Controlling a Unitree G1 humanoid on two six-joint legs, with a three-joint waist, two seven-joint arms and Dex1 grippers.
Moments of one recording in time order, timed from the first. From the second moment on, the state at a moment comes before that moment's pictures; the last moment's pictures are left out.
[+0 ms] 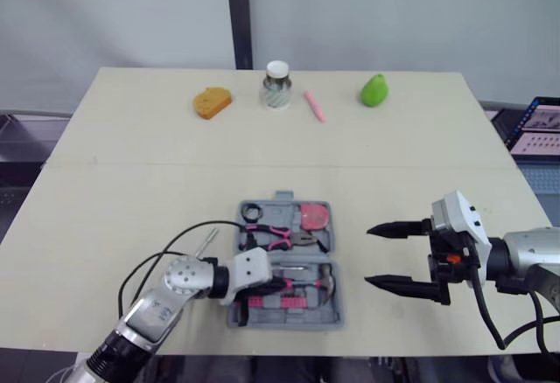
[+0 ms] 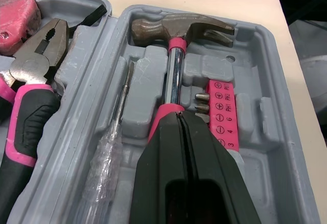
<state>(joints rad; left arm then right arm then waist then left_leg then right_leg) -0.12 0.57 -0.41 -0.22 -0.07 0.28 -0.87 0.00 -1.00 -0.24 -0.59 0.80 0.68 1.08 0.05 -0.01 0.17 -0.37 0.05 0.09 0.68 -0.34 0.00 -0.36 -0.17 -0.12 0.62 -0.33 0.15</state>
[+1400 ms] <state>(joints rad) 0.17 0.78 0.50 -0.22 -0.43 0.55 -0.82 0.06 -0.88 -0.31 -0.05 0.61 0.46 1.07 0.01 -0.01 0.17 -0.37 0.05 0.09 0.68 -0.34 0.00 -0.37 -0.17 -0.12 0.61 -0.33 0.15</state>
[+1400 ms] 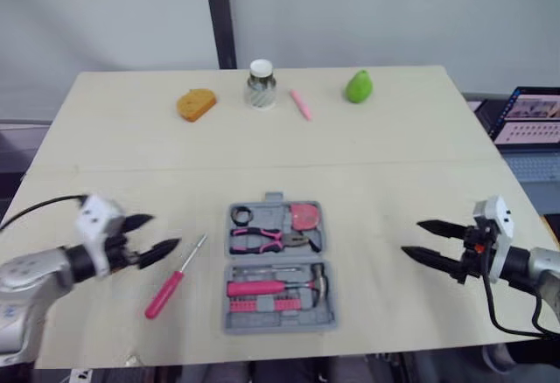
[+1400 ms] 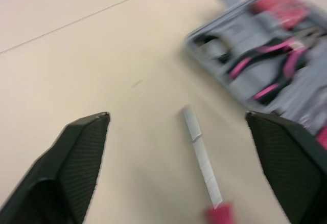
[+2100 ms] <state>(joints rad) 0.28 0.79 0.63 -0.03 -0.37 0.34 -0.82 -0.06 -0.87 -0.28 0.30 0.46 0.28 1.18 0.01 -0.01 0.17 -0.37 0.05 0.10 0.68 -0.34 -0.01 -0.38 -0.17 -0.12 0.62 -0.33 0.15</state>
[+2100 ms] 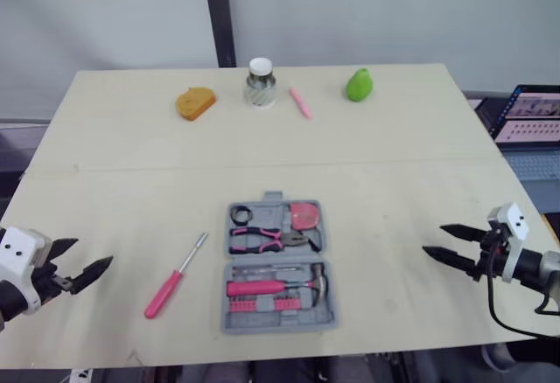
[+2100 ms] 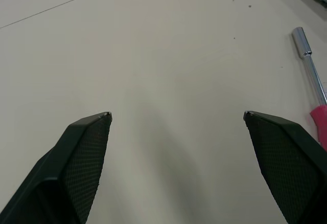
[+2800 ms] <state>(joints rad) 0.46 0.55 0.48 -0.36 -0.37 0.29 -0.75 -0.40 -0.88 -0.08 -0.29 0.69 0.66 1.22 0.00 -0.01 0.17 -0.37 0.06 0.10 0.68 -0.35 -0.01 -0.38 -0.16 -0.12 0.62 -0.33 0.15</state>
